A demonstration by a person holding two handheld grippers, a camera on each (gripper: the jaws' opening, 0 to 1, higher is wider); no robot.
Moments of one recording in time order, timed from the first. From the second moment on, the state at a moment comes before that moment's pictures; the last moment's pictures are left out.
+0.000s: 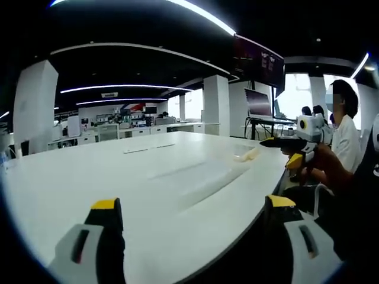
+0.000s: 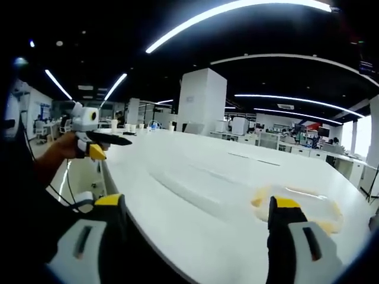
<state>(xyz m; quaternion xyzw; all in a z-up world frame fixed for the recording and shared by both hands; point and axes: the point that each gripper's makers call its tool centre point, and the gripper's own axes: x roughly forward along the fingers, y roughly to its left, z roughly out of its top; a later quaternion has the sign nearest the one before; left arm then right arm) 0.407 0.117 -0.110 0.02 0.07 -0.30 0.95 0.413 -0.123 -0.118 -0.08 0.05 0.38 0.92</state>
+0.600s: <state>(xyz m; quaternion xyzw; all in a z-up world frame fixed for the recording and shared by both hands) 0.408 0.095 -0.111 0.02 0.08 -0.32 0.94 0.415 -0.136 -0.121 -0.07 0.05 0.38 0.92</state>
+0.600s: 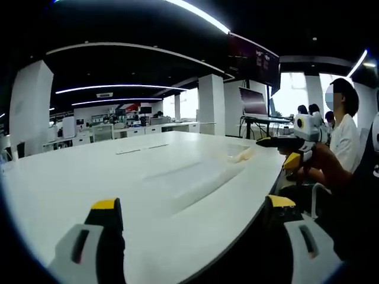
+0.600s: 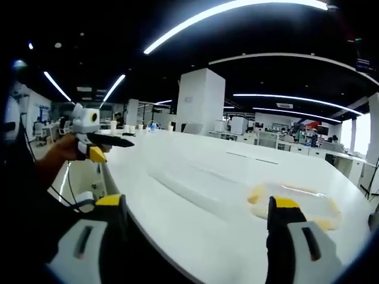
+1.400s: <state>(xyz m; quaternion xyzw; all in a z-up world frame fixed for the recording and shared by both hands) 0.404 0.044 -0.097 0.00 0.06 -0.34 0.94 0.409 -0.167 -0.114 -0.08 0.04 0.36 0.93</state>
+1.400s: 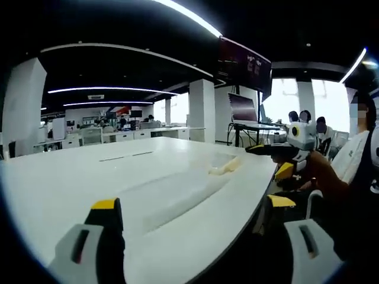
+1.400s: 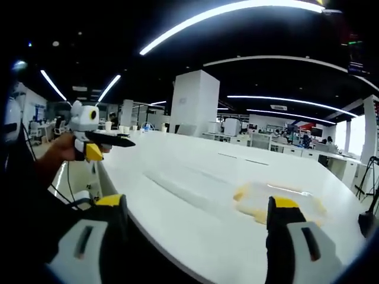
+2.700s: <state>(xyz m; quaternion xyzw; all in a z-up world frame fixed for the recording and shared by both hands) 0.410 0.012 -0.103 -0.01 0.07 -0.38 0.92 0.426 -0.199 -0.125 -0.09 0.06 0.33 0.94</state>
